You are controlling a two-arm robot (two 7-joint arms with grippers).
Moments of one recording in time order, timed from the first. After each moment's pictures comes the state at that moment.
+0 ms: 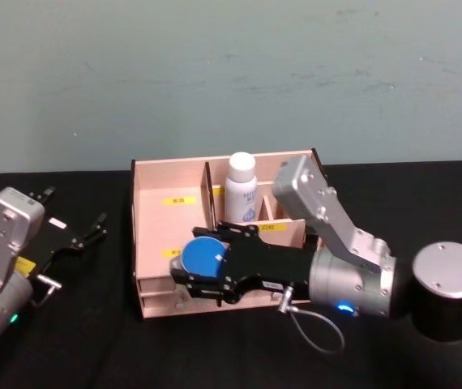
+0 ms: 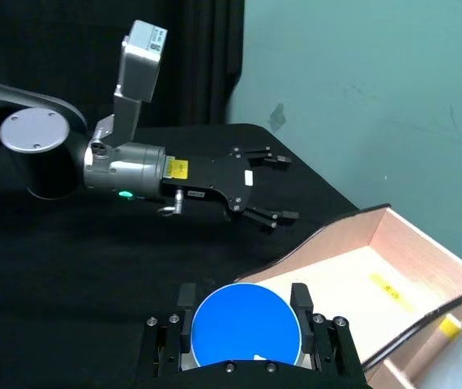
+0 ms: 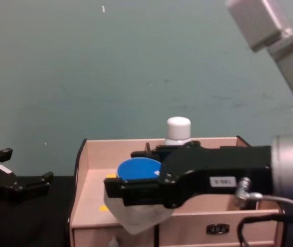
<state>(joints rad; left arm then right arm) -0.20 0.60 0.45 -1.41 -0.25 -0.12 0.03 0.37 0.47 -0.63 -1.65 0.35 0.21 0.59</state>
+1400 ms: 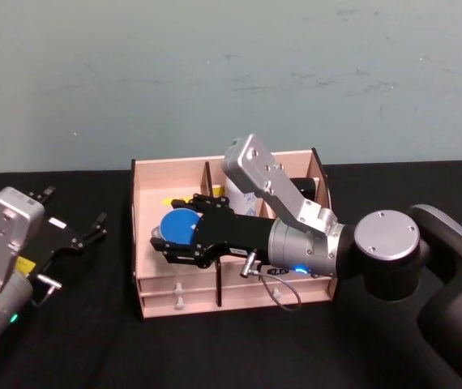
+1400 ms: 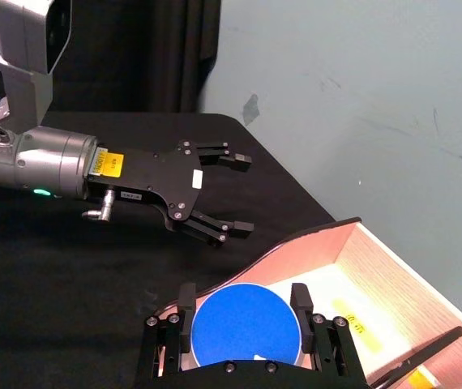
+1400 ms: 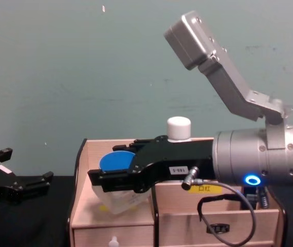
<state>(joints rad) -0.20 0.60 0.45 -1.41 -0.25 -0.12 0.03 0.55 0.31 -0.69 -1.35 0.25 0.13 0.59</state>
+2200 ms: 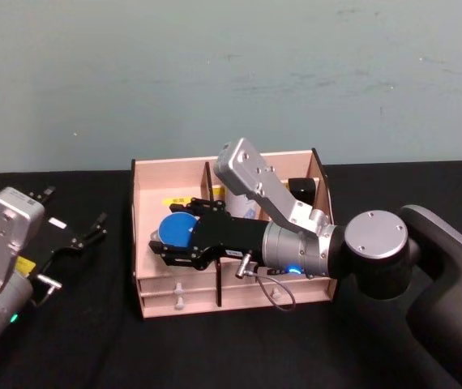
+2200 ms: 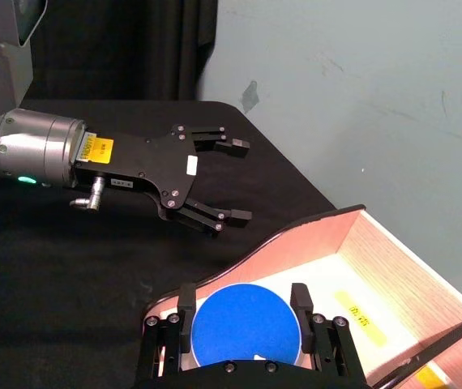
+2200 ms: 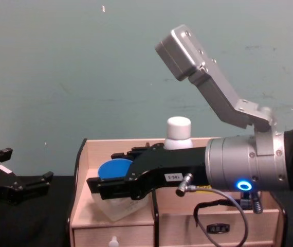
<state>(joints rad) -0.20 0.60 0.45 -1.41 -0.25 -0.12 0.03 0.56 0.28 -0.69 -1.29 0.23 0.13 0.60</state>
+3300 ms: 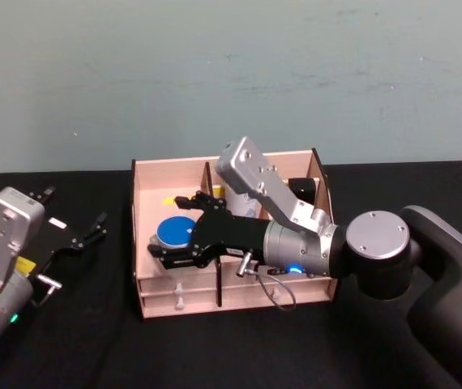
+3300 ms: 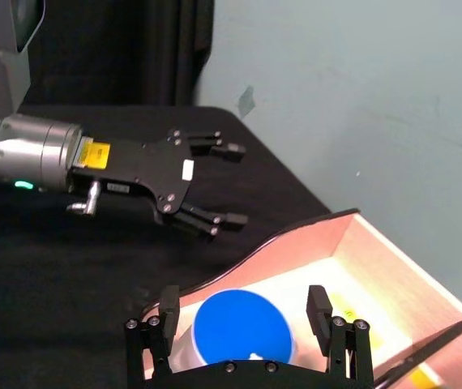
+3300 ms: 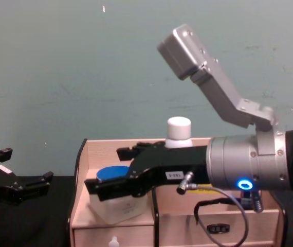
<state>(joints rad) -0.20 0.60 0.45 -1.41 -0.25 -0.12 0.03 0.56 0.28 -0.68 -1.29 0.22 0.12 0.59</state>
